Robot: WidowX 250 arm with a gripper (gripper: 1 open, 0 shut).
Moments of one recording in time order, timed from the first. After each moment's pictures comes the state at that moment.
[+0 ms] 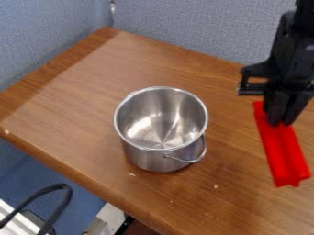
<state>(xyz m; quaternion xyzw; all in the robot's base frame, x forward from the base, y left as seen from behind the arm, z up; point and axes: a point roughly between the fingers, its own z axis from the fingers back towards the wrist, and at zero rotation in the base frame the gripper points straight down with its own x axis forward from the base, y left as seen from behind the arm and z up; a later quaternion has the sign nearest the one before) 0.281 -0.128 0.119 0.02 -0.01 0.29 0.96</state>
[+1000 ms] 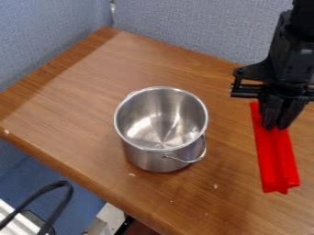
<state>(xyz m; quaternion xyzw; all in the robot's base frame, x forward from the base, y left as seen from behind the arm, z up) 0.268 -0.123 0.119 0.02 -0.03 0.24 0.97</state>
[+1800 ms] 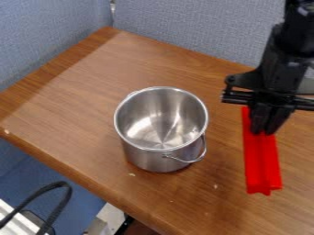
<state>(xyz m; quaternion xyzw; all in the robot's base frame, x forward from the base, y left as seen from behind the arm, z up) 0.273 -0.106 0.103 0.04 -0.04 0.24 0.97</state>
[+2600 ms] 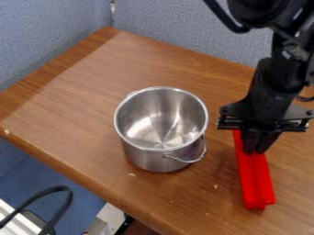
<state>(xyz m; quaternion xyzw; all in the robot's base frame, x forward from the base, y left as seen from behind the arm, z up) 0.279 -0.106 0.059 0.05 -0.04 0.27 0.96</state>
